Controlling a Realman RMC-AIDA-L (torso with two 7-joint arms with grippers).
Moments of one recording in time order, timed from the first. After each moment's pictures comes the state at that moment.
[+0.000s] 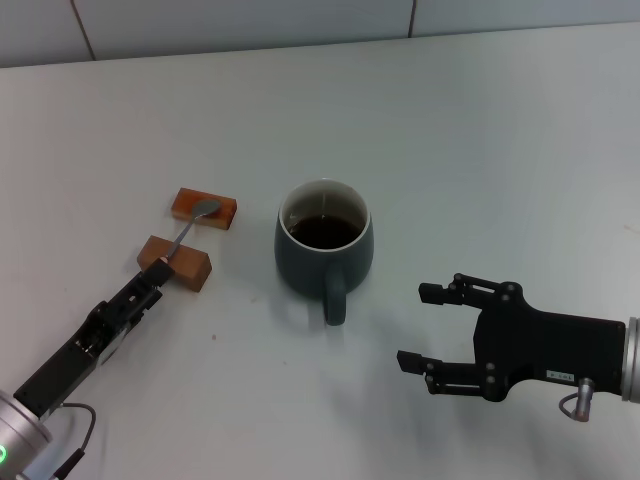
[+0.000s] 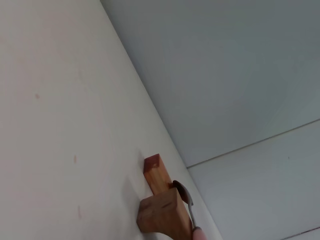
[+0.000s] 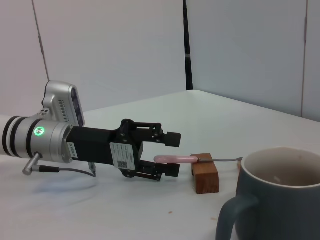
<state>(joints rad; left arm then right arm) -0.27 -2.07 0.64 -0.05 1.43 1.41 -1.48 0.05 2.08 -1.42 -0.96 -1.51 -1.31 1.16</state>
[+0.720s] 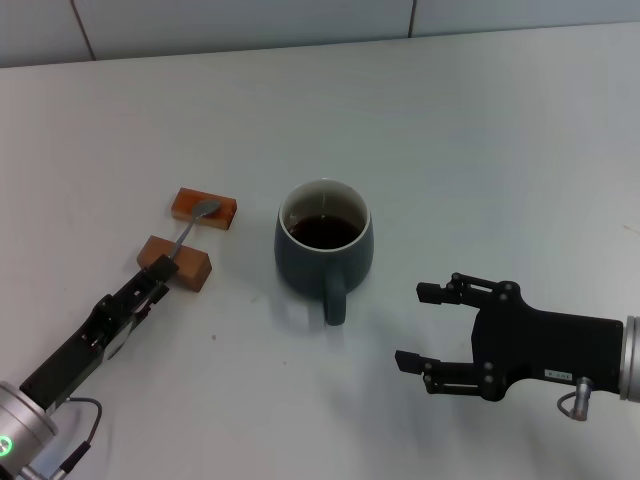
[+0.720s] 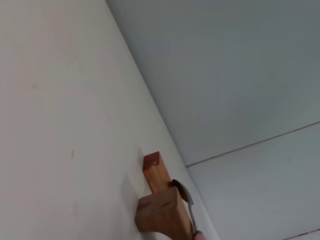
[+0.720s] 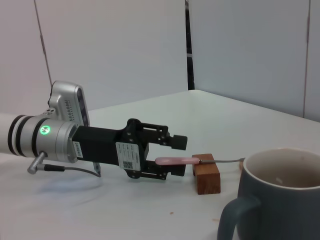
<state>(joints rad) -0.29 -2.07 0.63 -0.07 1.43 1.40 -1.50 0.05 2.08 -1.42 -0.96 -1.51 -1.31 1.16</state>
